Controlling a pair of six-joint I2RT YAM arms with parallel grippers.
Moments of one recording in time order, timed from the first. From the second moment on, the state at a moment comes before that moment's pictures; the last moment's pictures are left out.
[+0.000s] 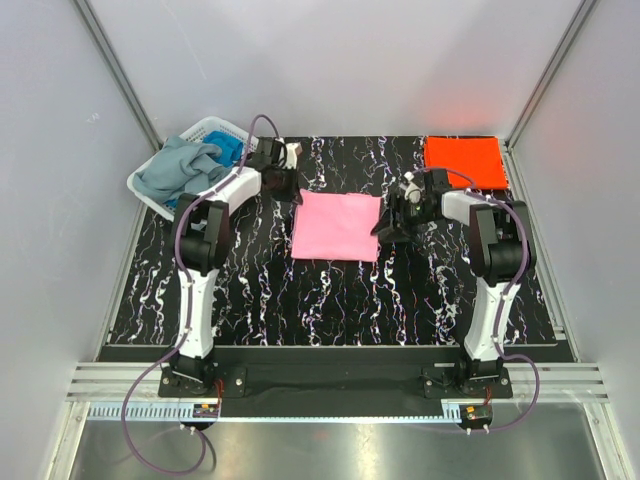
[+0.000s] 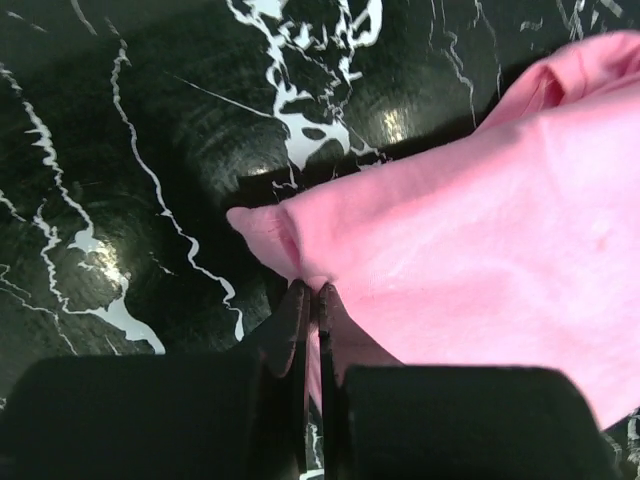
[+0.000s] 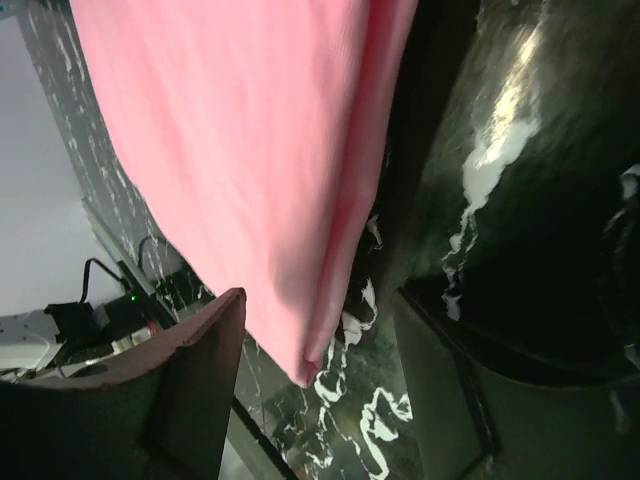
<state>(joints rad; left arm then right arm) -0.28 2.27 1.80 -0.47 0.36 -0.15 0.11 2.08 1.34 -0.41 -0.77 0.28</state>
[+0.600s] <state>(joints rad) -0.19 2.34 1.80 -0.36 0.47 -0.36 0.20 2.01 1.14 -0.12 -0.83 0.44</state>
